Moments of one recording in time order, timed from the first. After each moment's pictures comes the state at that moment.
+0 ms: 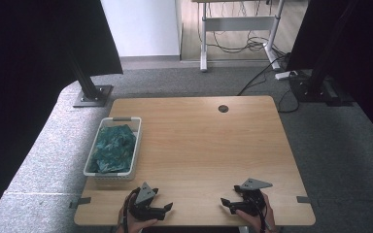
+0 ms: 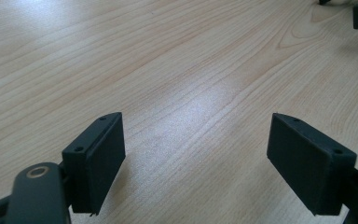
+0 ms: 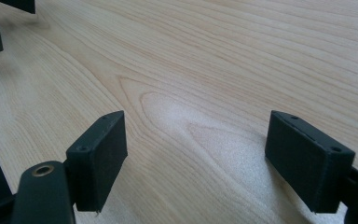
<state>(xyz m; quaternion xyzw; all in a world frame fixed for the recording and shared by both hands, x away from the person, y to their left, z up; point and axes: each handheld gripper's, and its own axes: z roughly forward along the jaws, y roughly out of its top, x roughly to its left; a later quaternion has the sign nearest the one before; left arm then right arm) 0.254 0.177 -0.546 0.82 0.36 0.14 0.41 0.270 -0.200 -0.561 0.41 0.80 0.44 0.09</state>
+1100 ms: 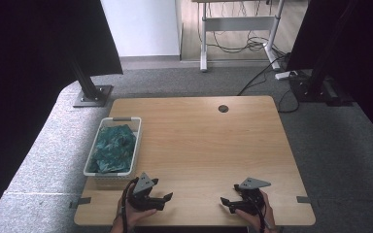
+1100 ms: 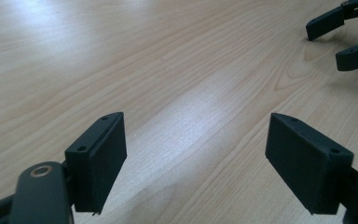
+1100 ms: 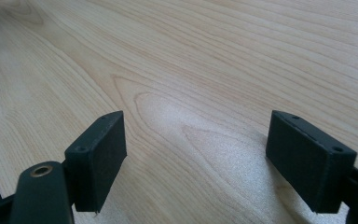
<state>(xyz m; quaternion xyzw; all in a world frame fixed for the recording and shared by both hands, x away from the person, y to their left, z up) 0.272 0.178 -0.515 0.82 0.35 0.15 0.43 0.273 -0.199 -0.560 0.40 0.80 0.43 0.10</state>
